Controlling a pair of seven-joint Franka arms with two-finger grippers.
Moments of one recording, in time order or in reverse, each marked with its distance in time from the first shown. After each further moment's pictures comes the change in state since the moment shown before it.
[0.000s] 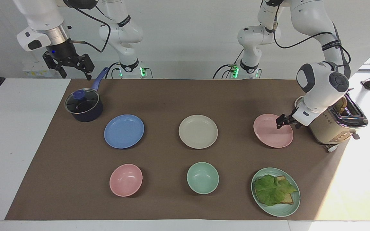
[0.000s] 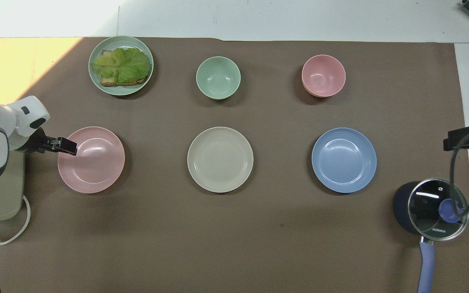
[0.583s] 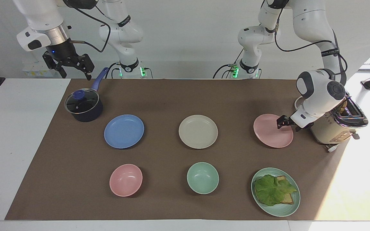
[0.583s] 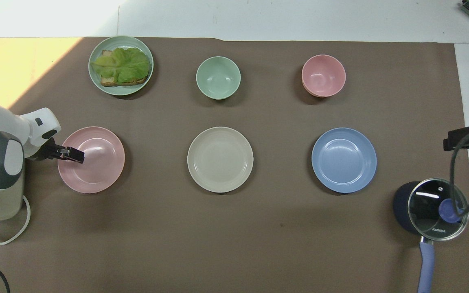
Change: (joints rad) left arm 0.001 0.034 -0.003 -0.077 0.001 0.093 0.045; right arm 0.000 0.000 0.000 0.000 0.000 0.000 0.000
